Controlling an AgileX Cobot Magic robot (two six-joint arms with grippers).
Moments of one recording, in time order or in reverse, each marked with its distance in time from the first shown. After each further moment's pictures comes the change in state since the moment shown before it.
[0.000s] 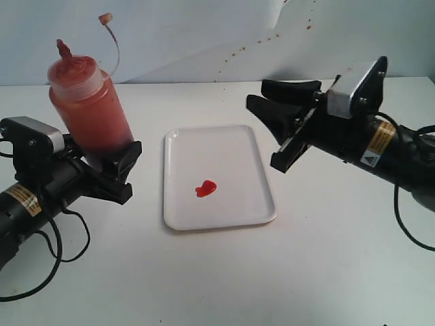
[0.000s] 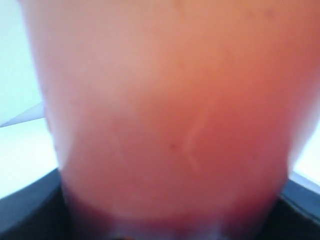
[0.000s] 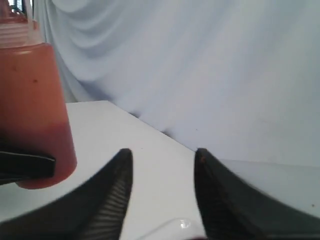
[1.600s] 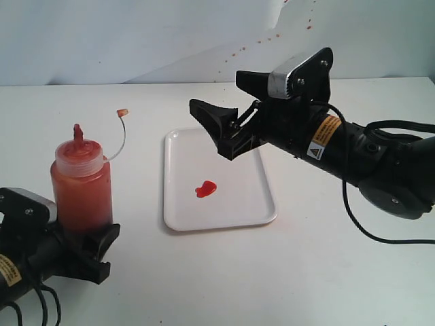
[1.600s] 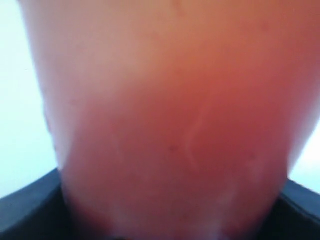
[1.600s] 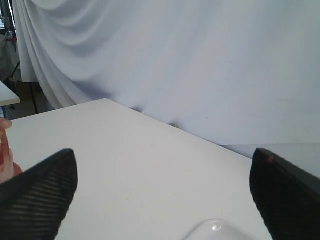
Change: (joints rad) left arm 0.000 0.056 0.240 -0.081 0.072 0.068; right arm 0.217 0.000 -0.078 0.258 0.214 0.055
